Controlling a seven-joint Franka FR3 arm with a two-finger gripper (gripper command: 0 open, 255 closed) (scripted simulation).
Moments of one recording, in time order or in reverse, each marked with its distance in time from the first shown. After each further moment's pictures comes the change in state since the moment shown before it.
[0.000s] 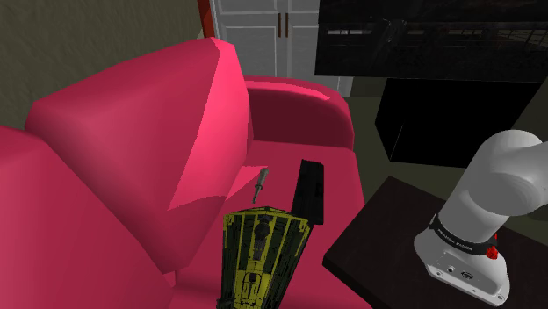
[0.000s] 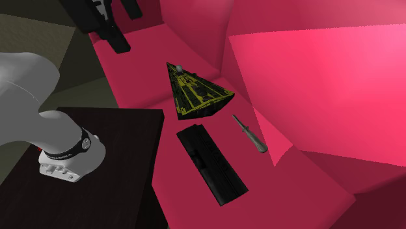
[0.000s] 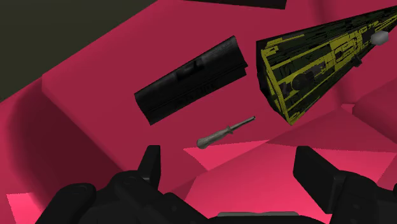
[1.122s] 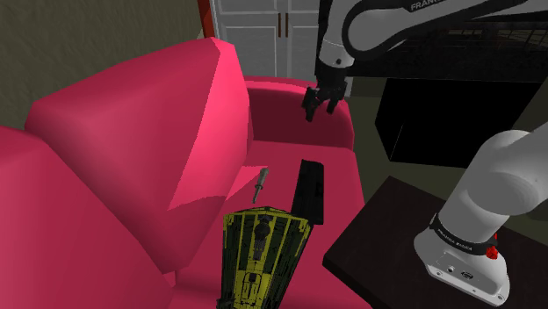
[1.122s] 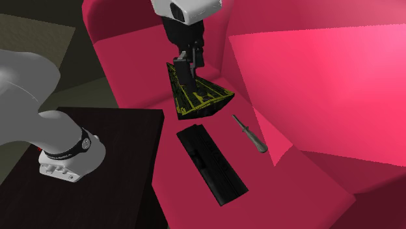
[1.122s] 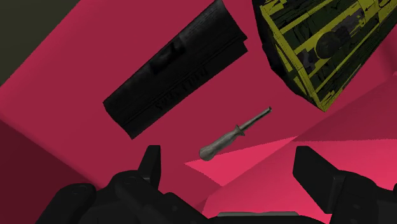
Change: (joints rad) arm -0.022 0.312 0.228 -0.163 0.041 0.447 0.312
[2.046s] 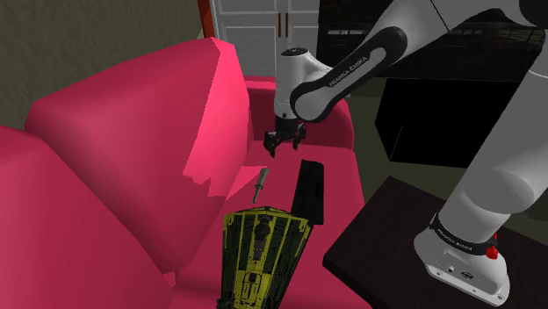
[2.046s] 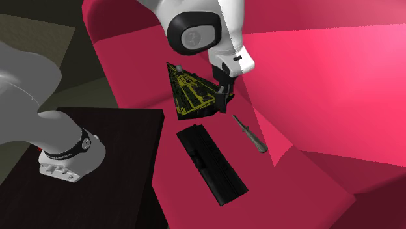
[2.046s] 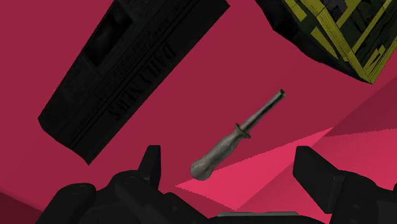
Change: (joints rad) arm -0.049 0.534 0.168 0.140 -0.209 0.327 0.424
